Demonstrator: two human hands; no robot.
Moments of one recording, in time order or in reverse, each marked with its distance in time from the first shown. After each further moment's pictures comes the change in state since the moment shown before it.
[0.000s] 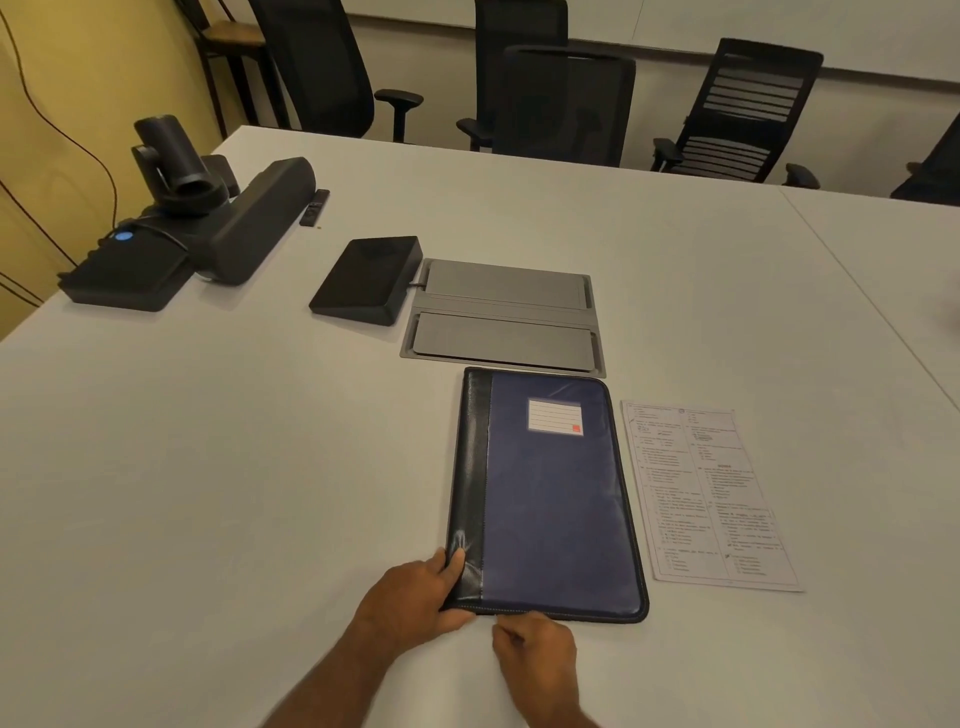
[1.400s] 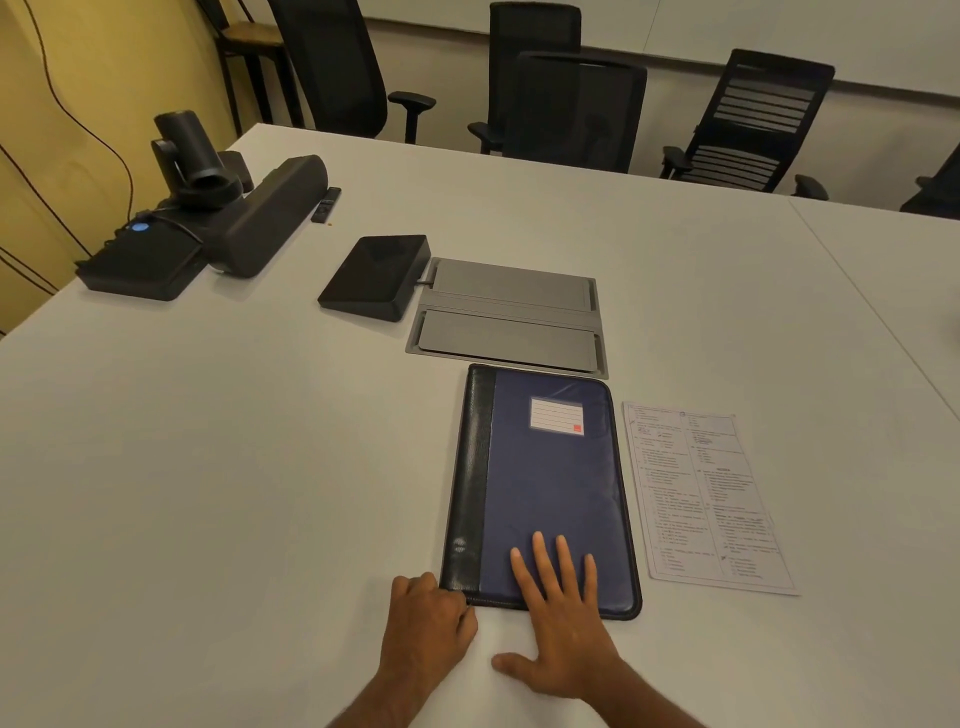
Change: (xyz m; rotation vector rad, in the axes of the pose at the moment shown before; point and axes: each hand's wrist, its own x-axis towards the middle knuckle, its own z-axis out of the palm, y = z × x) left_hand -0.029 0.065 0.005 -0.029 0.246 -0.330; right_hand 0.033 0.036 -0.031 -0.693 -0.246 -0.375
